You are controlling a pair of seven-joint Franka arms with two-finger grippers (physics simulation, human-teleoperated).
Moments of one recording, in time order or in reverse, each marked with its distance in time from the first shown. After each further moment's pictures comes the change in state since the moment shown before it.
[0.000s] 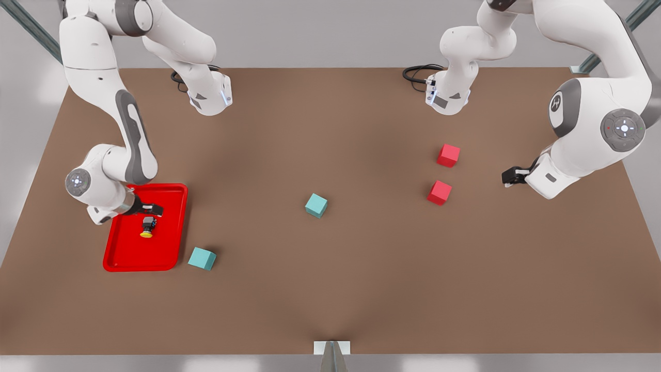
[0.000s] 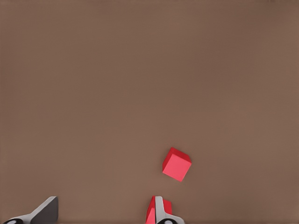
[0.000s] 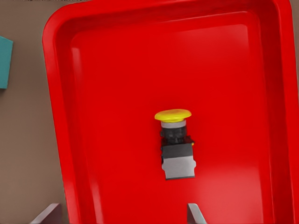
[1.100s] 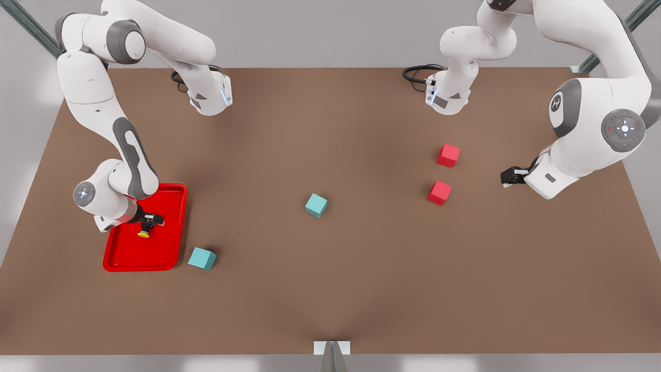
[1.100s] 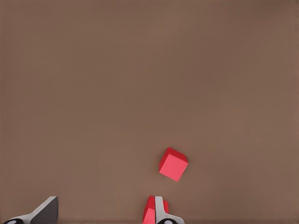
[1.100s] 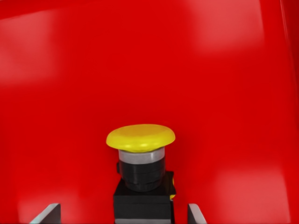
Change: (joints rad) left arm -0.001 0.001 0.000 0.000 -0.015 0.001 0.001; right arm -0.069 0.200 -0.001 0.037 0.037 0.160 -0.074
